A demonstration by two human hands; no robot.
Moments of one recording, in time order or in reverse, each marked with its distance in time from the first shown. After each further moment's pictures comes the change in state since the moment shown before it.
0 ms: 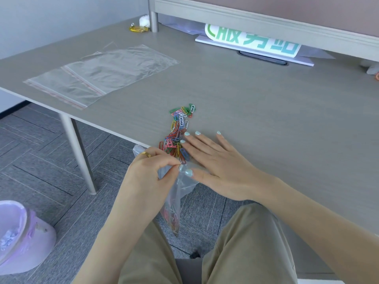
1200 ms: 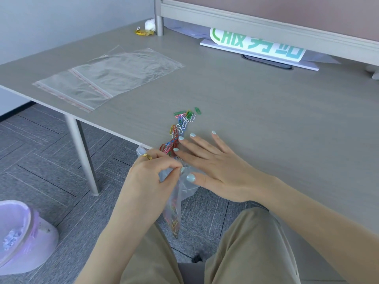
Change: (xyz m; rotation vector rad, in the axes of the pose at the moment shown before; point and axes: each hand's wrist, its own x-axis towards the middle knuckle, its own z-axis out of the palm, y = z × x) left_hand 0.001 -0.010 -0.004 -0.006 0.029 -0.014; right_hand 0.010 -0.002 -0.002 -0.015 0.028 -0.142
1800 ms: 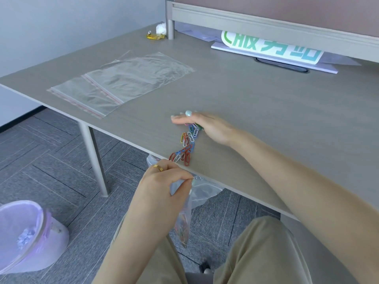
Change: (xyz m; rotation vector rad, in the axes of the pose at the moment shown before) left_hand 0.004 -0.003 0.000 -0.044 -0.005 0.001; right_hand 0.108 0.054 -0.021 0.777 0.031 0.131
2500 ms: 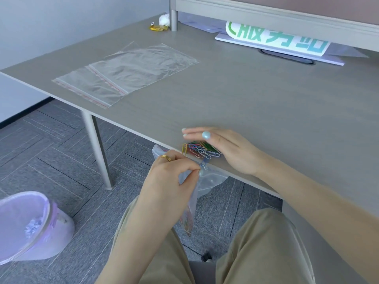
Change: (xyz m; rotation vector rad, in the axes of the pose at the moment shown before) left_hand -0.006 0.003 0.002 0.039 -0.010 0.014; right_hand -0.071 -0.008 0.034 0.054 0.068 -0.158
